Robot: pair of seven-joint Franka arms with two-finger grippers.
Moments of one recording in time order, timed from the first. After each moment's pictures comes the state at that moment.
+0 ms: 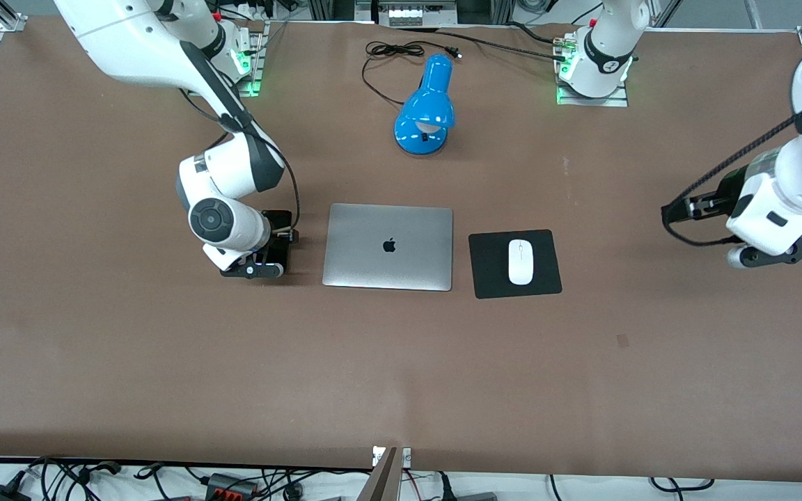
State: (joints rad) left arm 0.21 0.28 -0.32 -1.38 0.08 1.42 -0.23; right arm 0.20 0.56 0.19 -1.90 -0.04 2.21 0.46
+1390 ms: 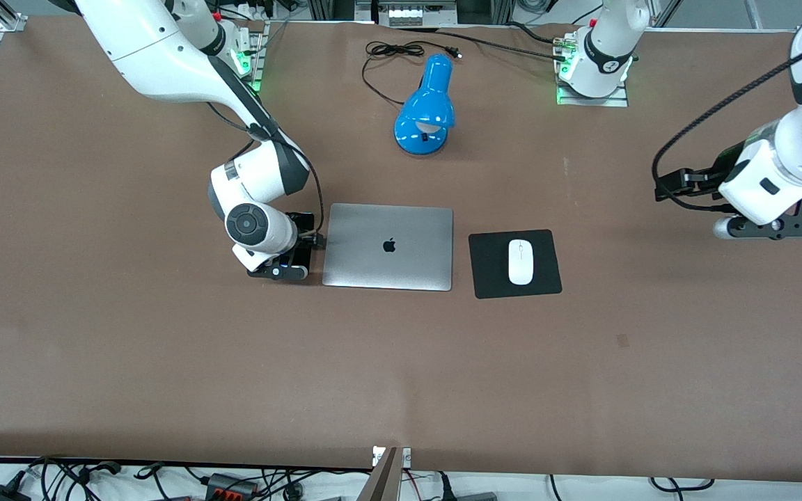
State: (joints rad) left arm 0.05 0.18 -0.16 -1.49 -0.02 1.48 -0.16; right arm 0.27 0.64 0.19 -1.84 -0.04 2.24 0.52
